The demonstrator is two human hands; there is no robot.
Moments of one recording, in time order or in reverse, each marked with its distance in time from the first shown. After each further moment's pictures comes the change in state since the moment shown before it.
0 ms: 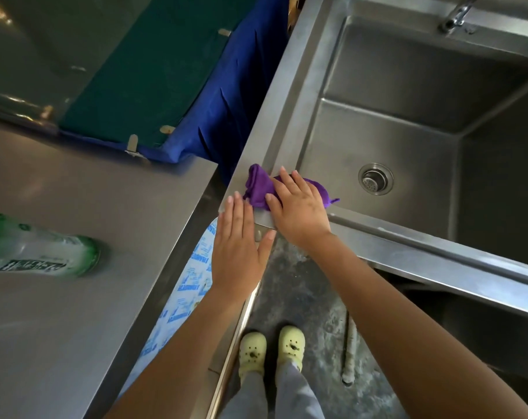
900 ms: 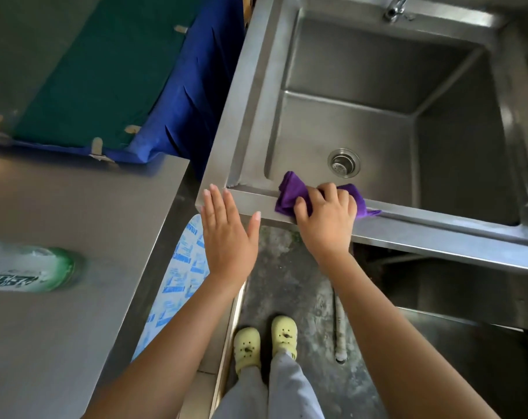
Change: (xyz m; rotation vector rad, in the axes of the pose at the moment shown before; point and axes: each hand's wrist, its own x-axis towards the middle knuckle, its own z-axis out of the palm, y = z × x) left_hand 0.002 0.015 0.001 -0.100 -0.019 -0.065; right_hand -0.069 0.033 -0.011 -0.018 0.376 0.428
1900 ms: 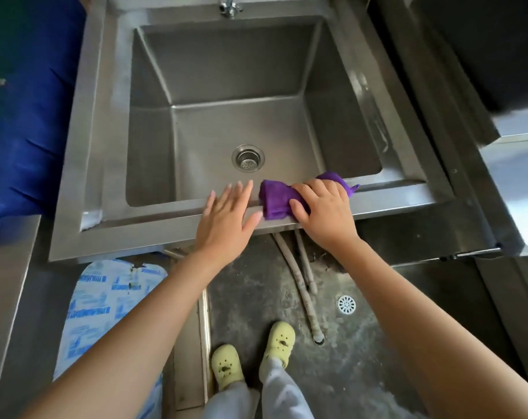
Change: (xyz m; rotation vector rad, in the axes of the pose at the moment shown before) left_hand 0.006 0.166 0.071 0.184 -0.305 0.654; right_hand -0.009 0.215 -0.069 -0.017 -0.014 -0.026
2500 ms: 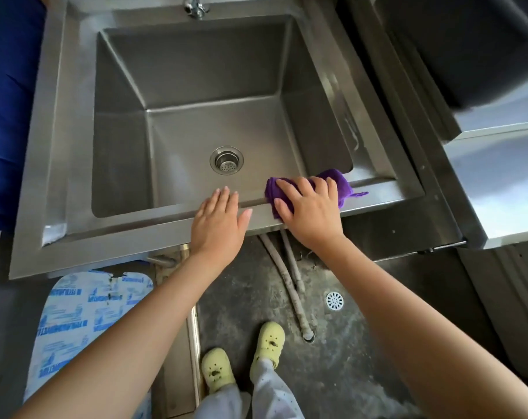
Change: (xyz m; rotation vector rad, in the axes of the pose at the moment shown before) left_hand 0.021 0.042 0.014 0.119 -0.019 -0.096; right_hand -0.003 0.024 -0.010 -0.203 -0.031 0.077
